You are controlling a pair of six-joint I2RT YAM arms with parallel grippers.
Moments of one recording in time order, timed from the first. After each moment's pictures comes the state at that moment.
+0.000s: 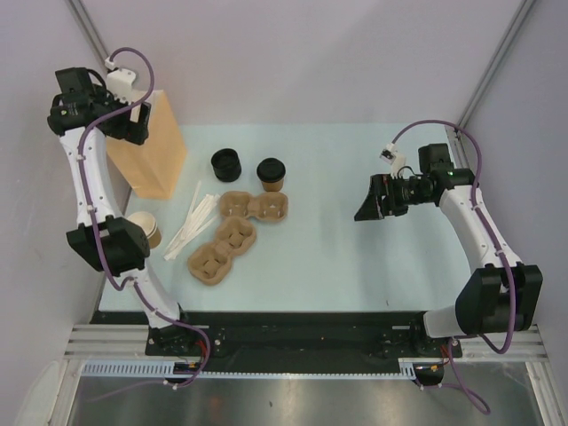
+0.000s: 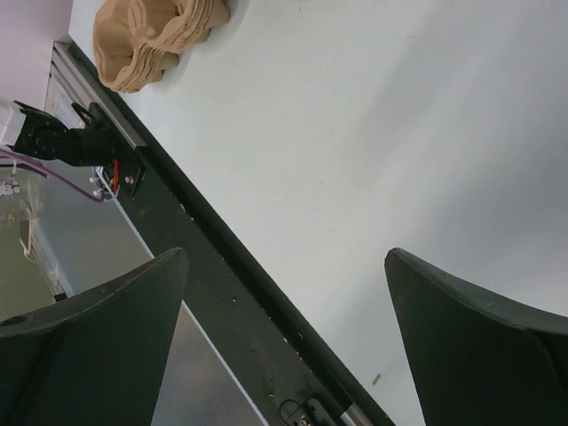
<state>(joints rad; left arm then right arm) 0.32 1.87 2.26 -1.07 0.30 0.57 0.06 1.40 1.24 -0.91 -0.85 -0.13</state>
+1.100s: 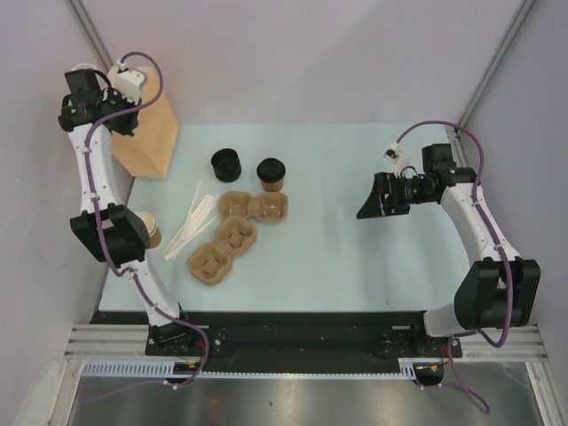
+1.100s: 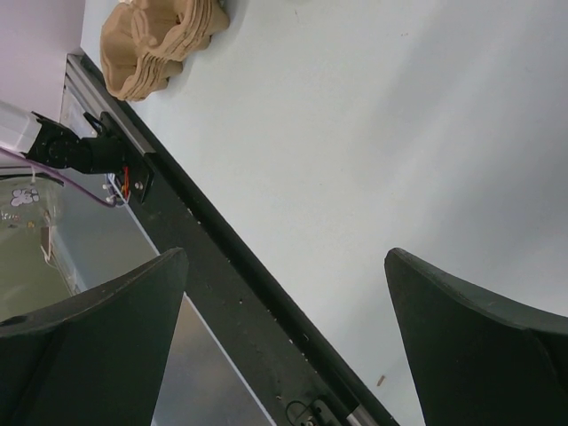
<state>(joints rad) 0.33 2.00 2.26 -0.96 0.37 0.68 0.02 1.43 1.24 -0.91 -0.88 -0.13</state>
